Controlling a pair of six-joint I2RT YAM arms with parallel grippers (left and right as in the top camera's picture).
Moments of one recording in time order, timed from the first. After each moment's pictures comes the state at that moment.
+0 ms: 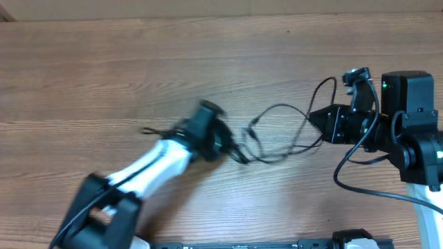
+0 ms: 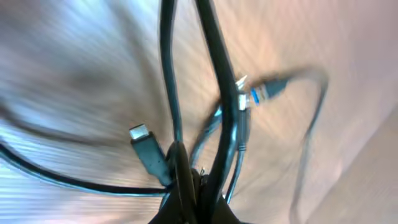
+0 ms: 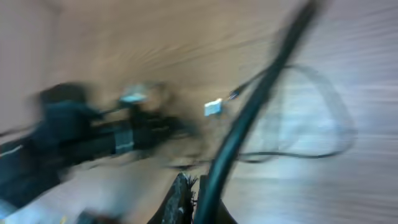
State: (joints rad) left arm -0.44 1.58 0.84 -0.27 0.31 -1.25; right arm 0.09 1.15 1.44 -1.21 -0.42 0.28
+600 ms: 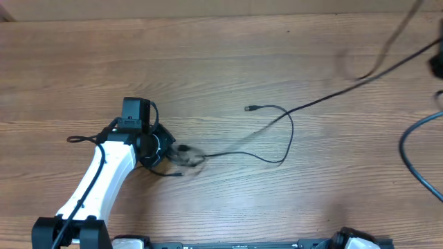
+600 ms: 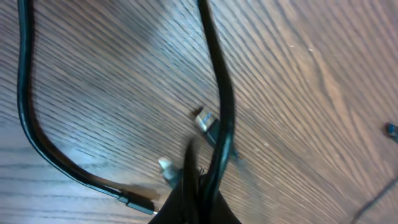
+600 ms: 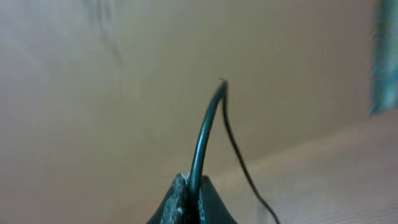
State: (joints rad) left arm -0.07 1.44 0.84 -0.70 0.21 -0.84; right arm -0.33 1.15 1.76 -0.74 -0.30 0.40
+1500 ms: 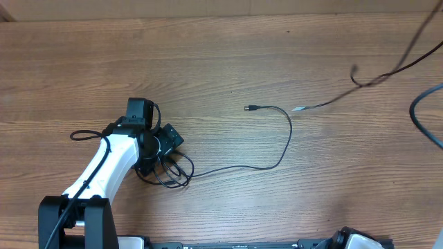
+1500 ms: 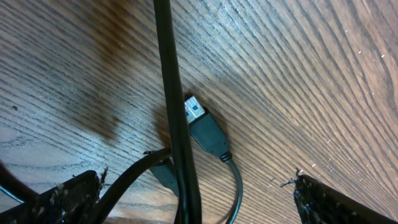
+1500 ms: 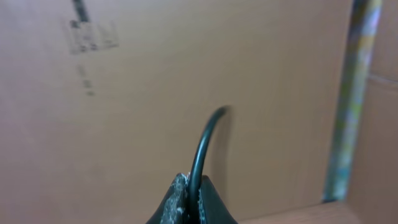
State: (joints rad) left arm -0.07 1.53 0.84 -0.70 0.16 -0.81; right arm -0.38 1.30 1.78 -0.45 -0.25 0.15
